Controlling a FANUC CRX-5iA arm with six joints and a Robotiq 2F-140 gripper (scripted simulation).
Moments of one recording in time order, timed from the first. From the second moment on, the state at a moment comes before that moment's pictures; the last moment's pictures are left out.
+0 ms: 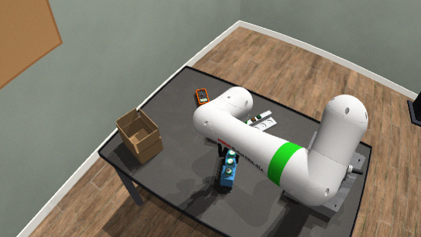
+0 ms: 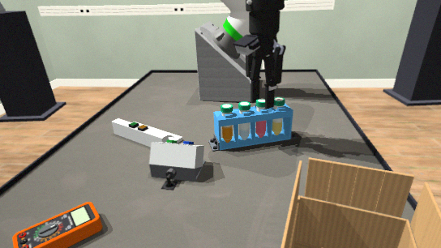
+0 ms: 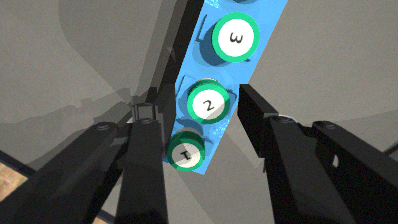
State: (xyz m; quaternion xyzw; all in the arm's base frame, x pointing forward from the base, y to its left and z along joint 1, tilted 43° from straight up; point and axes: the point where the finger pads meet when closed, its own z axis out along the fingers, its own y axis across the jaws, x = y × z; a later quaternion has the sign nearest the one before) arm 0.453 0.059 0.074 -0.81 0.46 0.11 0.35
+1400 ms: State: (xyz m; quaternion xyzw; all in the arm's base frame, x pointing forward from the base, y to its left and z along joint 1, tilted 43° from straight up) arm 0.452 0.059 0.074 -0.55 0.76 0.24 0.27
